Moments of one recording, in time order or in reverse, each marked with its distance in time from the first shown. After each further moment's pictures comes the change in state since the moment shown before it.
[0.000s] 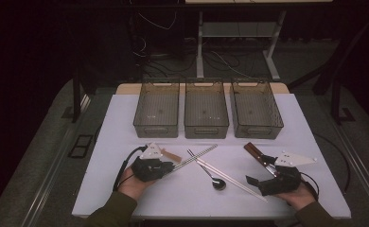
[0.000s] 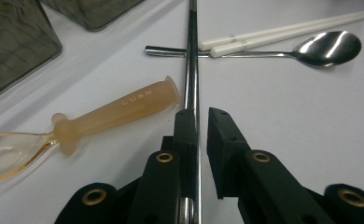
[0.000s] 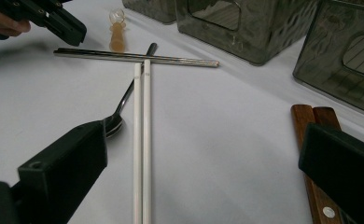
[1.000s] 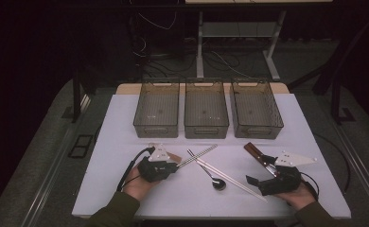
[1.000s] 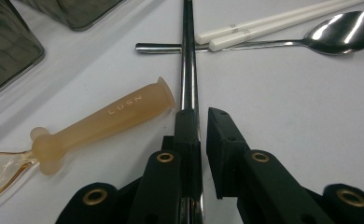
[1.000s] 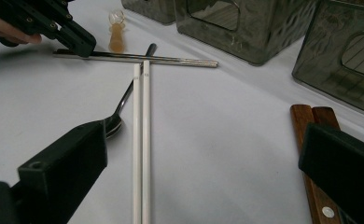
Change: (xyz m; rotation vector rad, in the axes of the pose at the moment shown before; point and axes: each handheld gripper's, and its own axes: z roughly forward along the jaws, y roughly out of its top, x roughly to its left) left arm -0.004 0.002 0.016 0.026 0.018 0.060; right arm 0.000 0.000 0.000 -0.003 -0.002 0.004
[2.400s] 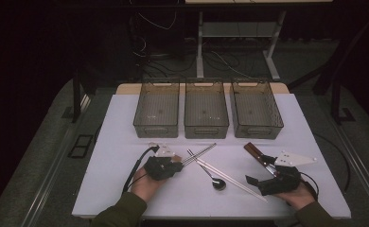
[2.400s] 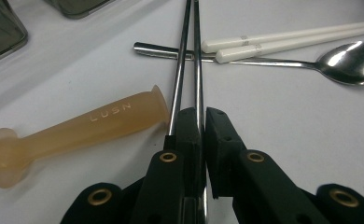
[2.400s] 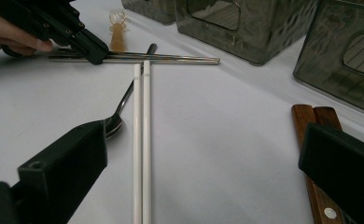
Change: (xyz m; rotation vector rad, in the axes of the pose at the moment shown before) left arm -0.003 0.006 0.017 0.010 0.004 -0.139; right arm 0.000 0.000 0.001 -0.001 0.002 0.000
